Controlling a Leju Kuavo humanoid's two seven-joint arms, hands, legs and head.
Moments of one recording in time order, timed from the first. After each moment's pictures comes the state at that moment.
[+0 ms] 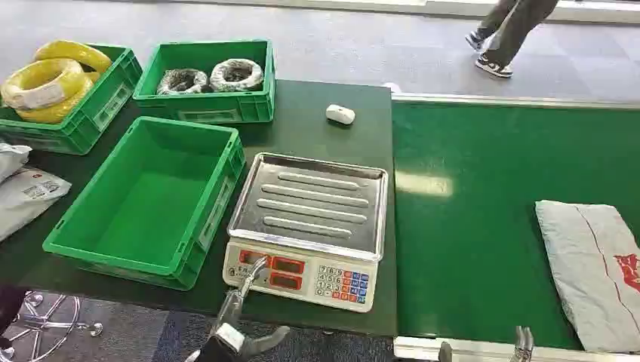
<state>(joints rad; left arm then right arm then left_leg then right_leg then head) 0.01 0.05 -0.64 -1.20 -0.10 0.39 -0.70 0.44 0.33 -0.13 -1.43 0.38 -0.69 -0.70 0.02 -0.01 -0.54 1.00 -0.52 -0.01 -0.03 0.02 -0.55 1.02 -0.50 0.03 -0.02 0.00</state>
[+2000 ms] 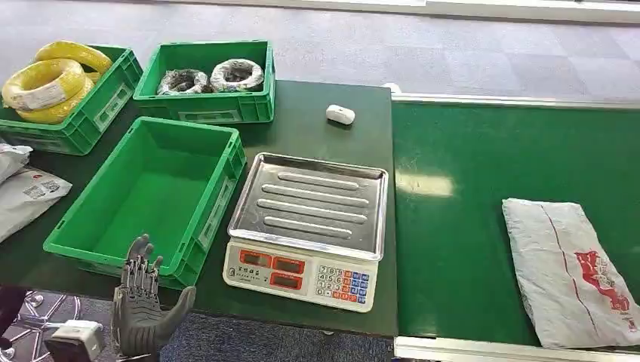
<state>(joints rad) 0.29 0.05 -0.35 -1.78 0.17 0.43 -0.59 -0.17 -0.52 -0.41 -0.94 0.17 -0.41 -0.37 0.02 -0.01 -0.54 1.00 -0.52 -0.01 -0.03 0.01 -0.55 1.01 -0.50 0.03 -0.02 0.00</state>
